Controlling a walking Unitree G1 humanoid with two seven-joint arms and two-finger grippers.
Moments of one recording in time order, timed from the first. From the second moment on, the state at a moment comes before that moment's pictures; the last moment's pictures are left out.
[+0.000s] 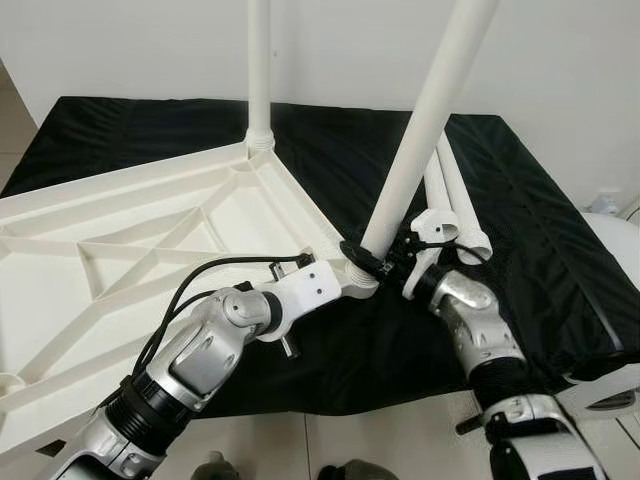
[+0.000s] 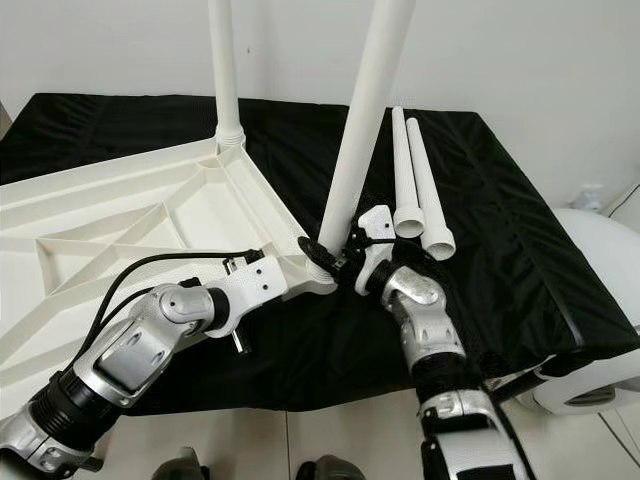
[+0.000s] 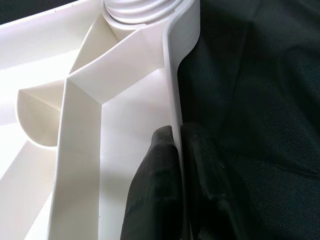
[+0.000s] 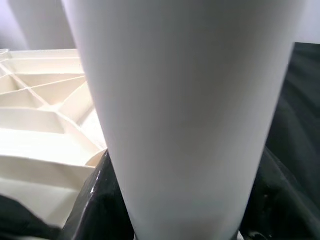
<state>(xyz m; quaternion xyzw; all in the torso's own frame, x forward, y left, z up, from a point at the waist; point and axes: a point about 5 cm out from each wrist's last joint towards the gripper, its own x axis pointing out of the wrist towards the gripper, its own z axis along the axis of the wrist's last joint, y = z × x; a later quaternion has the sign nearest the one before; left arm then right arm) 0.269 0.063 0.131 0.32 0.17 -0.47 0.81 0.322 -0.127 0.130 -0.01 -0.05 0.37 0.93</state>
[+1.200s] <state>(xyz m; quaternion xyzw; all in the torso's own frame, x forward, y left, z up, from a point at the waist) 0.269 0.063 0.132 0.32 0.17 -0.47 0.81 0.307 -0.085 0.137 0.02 -0.03 0.10 0.99</state>
